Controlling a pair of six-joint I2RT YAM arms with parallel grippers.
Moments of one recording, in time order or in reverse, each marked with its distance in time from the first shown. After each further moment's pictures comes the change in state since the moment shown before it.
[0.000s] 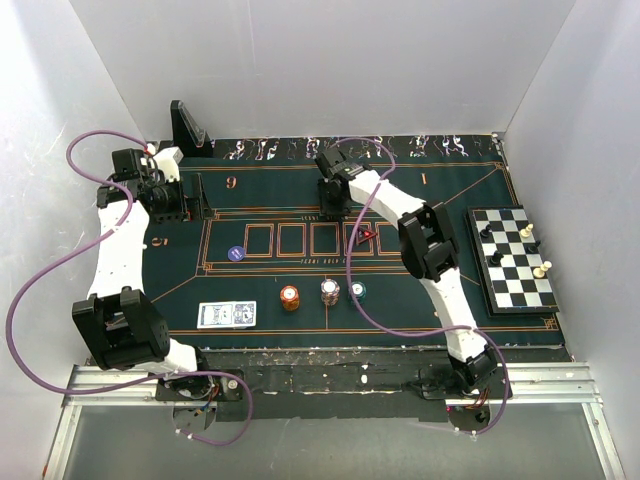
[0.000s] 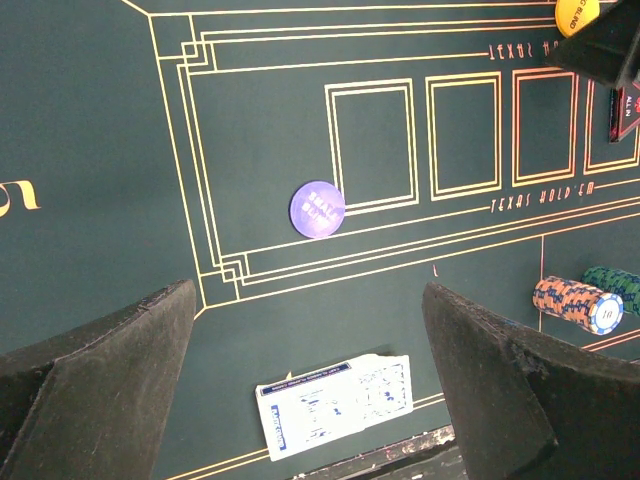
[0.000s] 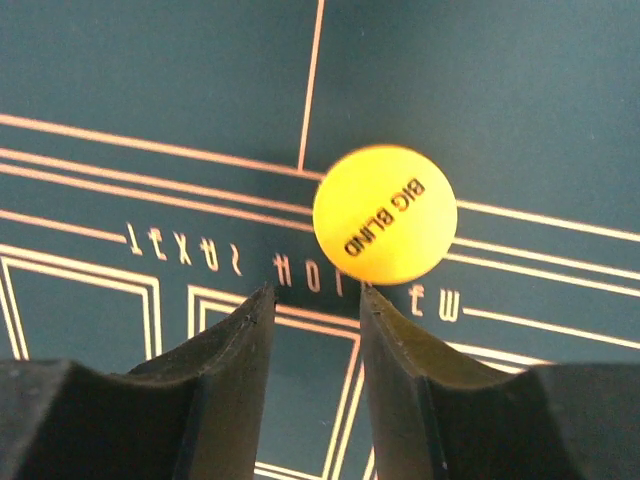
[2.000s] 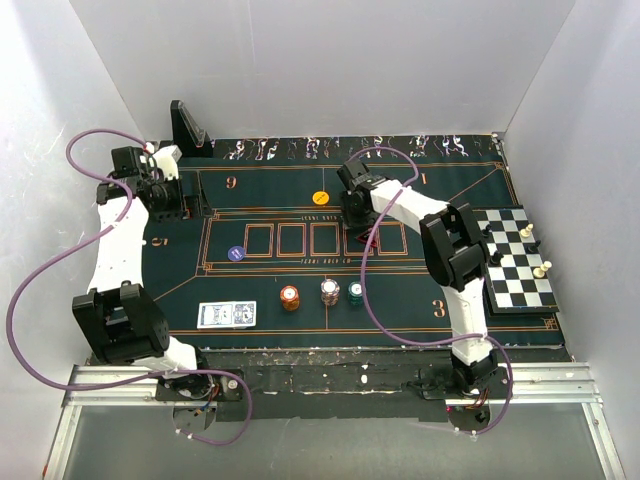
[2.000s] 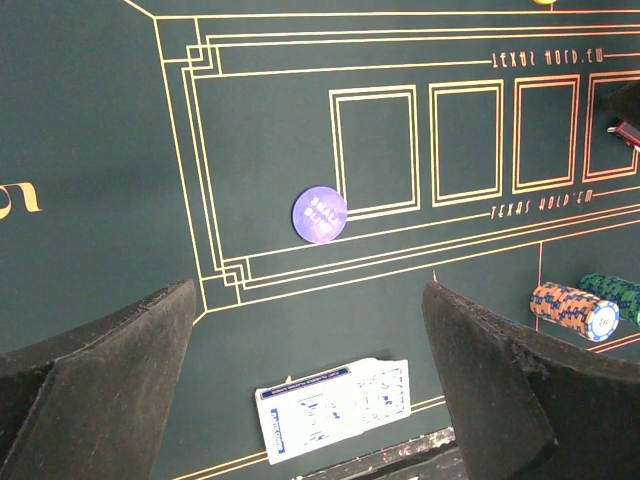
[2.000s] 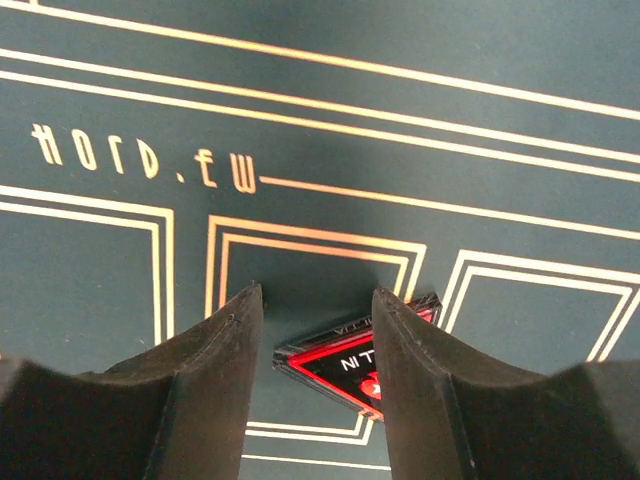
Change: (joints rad) left arm 0.006 0.037 0.023 -0.002 0.000 -0.011; right arm -0.043 -0.260 -0.441 0.143 0.095 -0.133
